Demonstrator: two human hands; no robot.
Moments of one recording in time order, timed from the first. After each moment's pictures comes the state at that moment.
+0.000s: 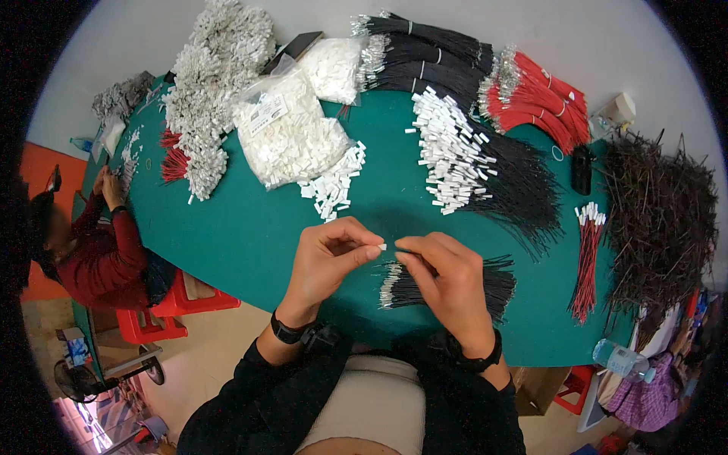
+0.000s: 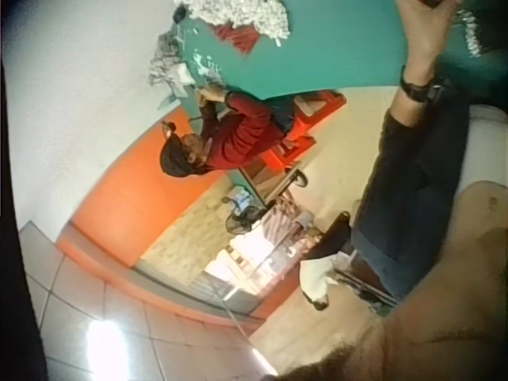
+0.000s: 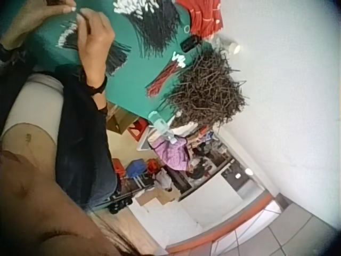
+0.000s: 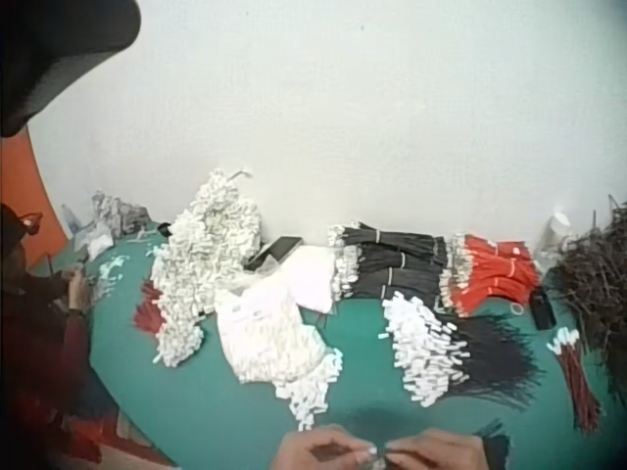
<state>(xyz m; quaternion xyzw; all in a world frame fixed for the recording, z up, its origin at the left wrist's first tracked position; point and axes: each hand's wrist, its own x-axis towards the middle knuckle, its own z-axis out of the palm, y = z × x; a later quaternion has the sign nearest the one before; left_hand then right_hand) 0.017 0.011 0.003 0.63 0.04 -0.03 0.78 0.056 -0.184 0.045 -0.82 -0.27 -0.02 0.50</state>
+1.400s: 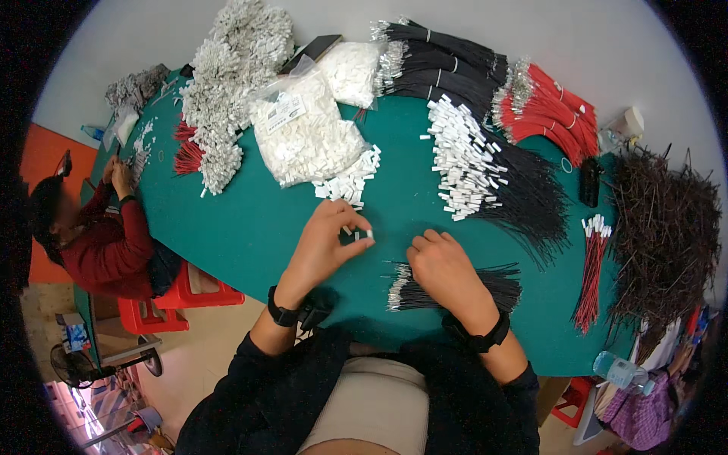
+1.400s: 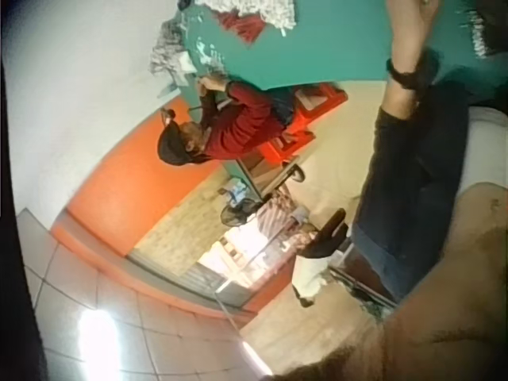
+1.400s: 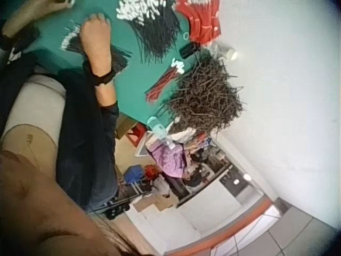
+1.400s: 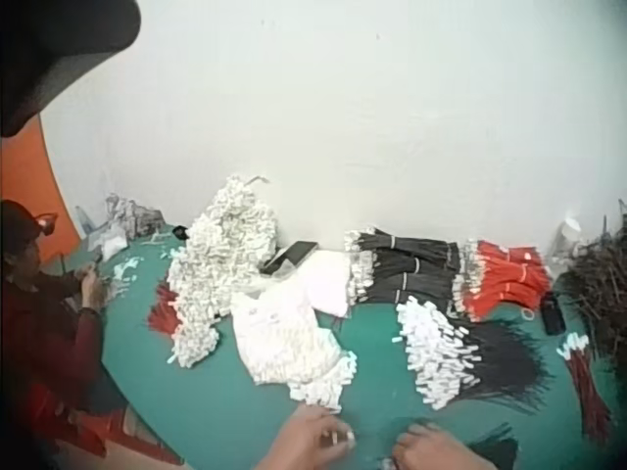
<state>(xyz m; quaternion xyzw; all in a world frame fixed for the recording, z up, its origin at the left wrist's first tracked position) 0.027 0.049 -0.021 0.94 -0.05 0.09 0.33 0.084 -0.191 -0.012 -0.86 -0.49 0.04 0.13</state>
